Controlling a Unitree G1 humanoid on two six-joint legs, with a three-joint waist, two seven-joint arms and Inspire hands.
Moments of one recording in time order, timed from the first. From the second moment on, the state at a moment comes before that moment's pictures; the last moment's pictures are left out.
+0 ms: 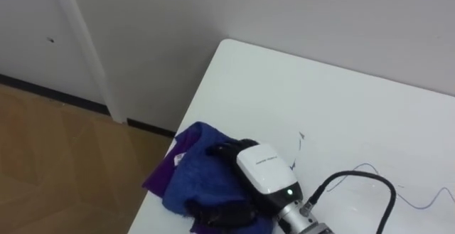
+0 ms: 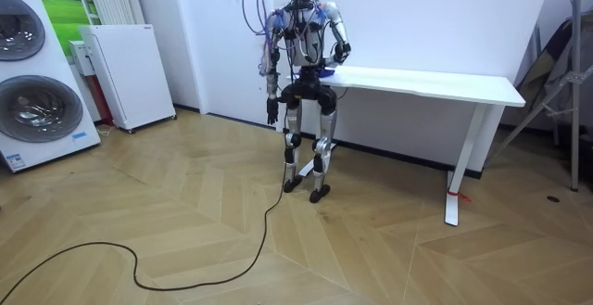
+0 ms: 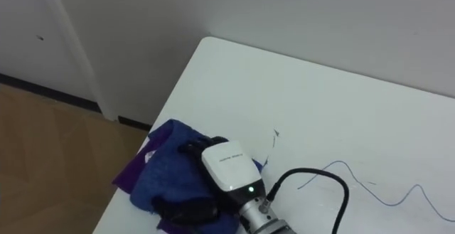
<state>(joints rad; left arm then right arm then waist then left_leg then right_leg) 0.14 0.25 -0.14 1.14 0.24 0.07 -0.01 0.16 -0.34 0.58 0.14 -1.03 -0.12 -0.35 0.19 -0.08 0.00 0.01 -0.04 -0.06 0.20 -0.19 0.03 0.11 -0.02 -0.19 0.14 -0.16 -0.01</state>
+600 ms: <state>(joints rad) 0.17 0.25 -0.07 1.14 0.23 0.06 -0.02 0.17 -0.42 0.51 0.10 -0.95 -0.19 -0.34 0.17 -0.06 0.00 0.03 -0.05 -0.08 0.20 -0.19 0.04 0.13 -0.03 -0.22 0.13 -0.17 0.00</state>
